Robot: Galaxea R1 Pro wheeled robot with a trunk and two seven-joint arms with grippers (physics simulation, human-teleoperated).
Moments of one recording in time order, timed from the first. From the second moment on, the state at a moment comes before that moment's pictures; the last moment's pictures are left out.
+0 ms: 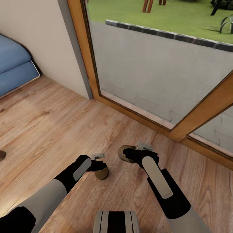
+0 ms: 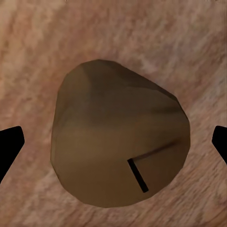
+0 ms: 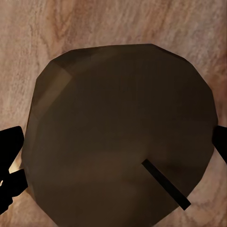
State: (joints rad) left arm -0.84 0.03 -0.59 -0.70 0.93 0.69 0.33; right arm -0.60 0.06 0.45 -1.58 -1.07 0.76 -1.05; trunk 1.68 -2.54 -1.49
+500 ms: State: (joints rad) left arm -0.84 0.02 -0.59 -0.70 0.93 0.65 0.32; right arm -0.60 0.06 0.45 -1.58 -1.07 0.76 -1.05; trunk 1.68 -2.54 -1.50
